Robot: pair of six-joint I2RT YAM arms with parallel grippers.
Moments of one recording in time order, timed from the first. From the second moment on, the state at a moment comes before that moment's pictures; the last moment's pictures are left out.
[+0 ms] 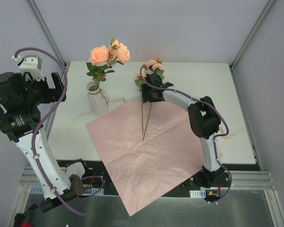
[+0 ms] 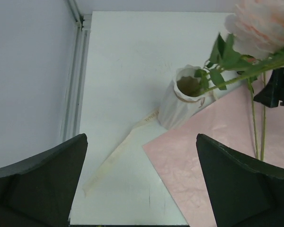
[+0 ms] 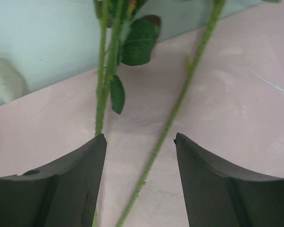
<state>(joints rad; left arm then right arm) 0.48 1.00 1.69 -1.10 0.51 0.16 0.62 2.13 1.65 -0.45 0.13 0.42</state>
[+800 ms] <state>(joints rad) 0.48 1.05 1.58 -1.04 0.38 0.11 0.64 2.36 1.96 -0.47 -0.01 0.41</state>
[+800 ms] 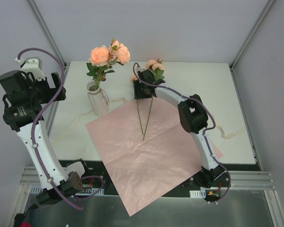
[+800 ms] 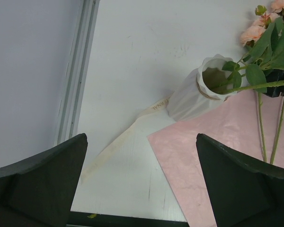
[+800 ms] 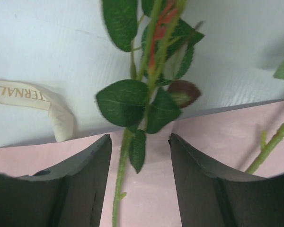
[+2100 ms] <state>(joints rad) 0.49 1.09 1.59 -1.08 0.38 0.11 0.68 2.01 1.65 -0.45 0.11 0.40</state>
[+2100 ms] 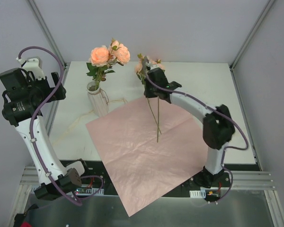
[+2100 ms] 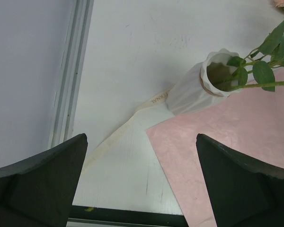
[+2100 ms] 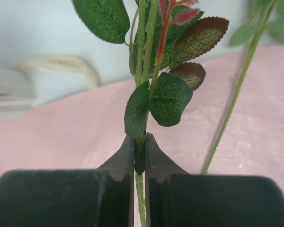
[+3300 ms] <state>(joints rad) 0.49 1.14 1.63 -1.09 0.38 0.09 0.96 1.94 1.69 0.83 -0.05 0.15</state>
